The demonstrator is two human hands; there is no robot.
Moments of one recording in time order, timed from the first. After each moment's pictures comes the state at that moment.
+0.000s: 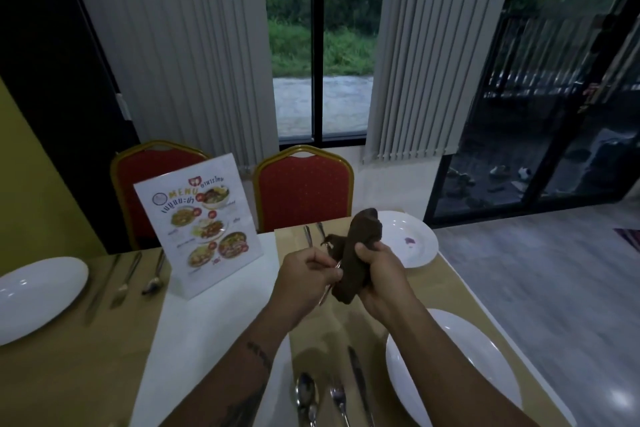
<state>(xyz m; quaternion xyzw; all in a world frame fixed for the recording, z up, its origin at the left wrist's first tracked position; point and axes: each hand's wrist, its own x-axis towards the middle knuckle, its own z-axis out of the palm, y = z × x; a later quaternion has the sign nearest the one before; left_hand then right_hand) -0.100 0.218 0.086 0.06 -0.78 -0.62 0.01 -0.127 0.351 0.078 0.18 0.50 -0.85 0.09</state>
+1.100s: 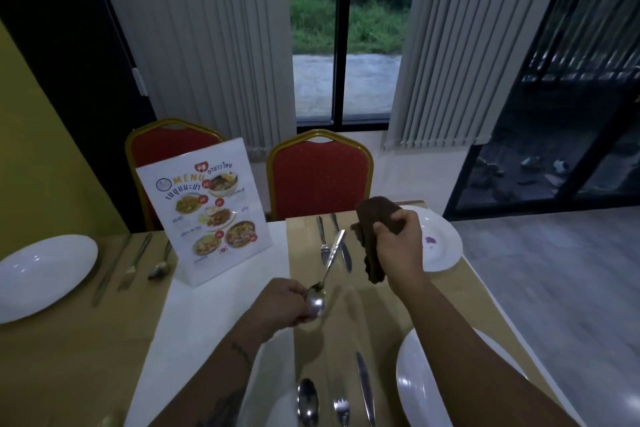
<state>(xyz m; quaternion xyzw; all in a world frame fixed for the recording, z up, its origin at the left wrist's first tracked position) -0.130 0.168 0.021 0.18 -0.81 -0.53 -0.16 -0.194 0.356 0.071 0.12 0.75 -0.65 -0.07</state>
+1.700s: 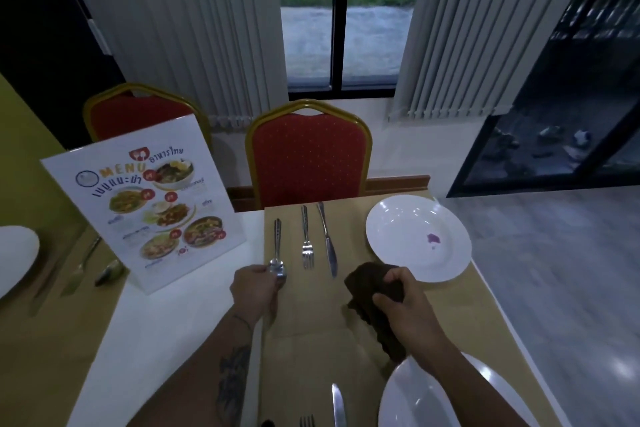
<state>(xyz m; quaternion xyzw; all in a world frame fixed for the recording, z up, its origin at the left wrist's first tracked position) -0.241 0.175 -0.070 0.39 -0.75 -0.54 0.01 -0.219 0.427 -0.027 0.06 0.81 -0.56 0.14</state>
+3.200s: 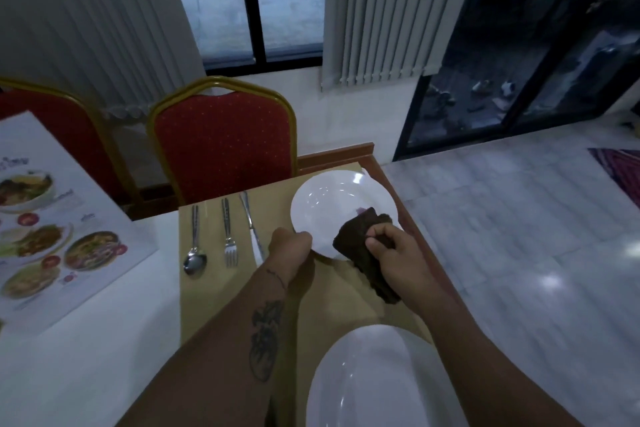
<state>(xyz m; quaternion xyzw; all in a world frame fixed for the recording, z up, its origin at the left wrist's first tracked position) -0.329 0.348 -0.061 0.30 -0.76 -0.55 -0.16 -0.269 0.526 -0.014 0.12 0.81 -0.57 0.07</state>
